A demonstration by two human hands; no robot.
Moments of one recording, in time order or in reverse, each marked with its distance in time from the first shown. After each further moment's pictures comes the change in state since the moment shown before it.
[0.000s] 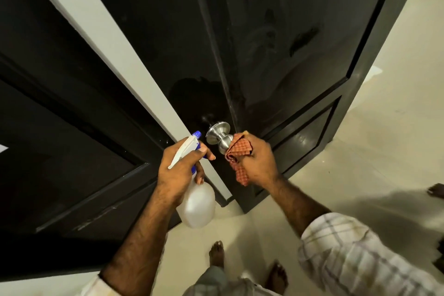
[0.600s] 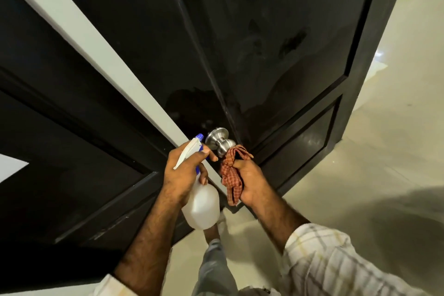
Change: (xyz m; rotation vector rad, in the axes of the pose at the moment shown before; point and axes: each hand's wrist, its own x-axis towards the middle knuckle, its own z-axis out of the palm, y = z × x) left_hand 0.001 0.015 0.014 -0.006 0.000 -0.029; right_hand -0.022 -0.016 0.034 1.140 -0.079 0.786
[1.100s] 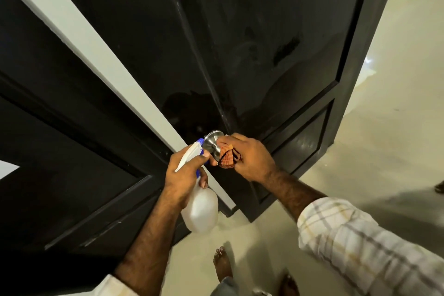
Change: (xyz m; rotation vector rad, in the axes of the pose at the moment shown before) left_hand -0.003 0.000 0.008 -0.071 0.003 -0.040; right_hand 0.012 -0.064 -0.021 -1.623 -0.145 -1.077
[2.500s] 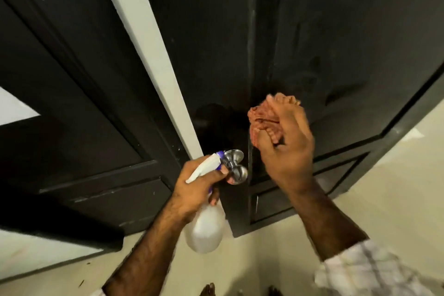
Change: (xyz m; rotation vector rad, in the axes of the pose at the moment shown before) left_hand 0.008 0.002 0.015 -0.158 0.117 -0.025; right_hand 0.061 -0.038 -0.079 0.220 0.464 -0.214
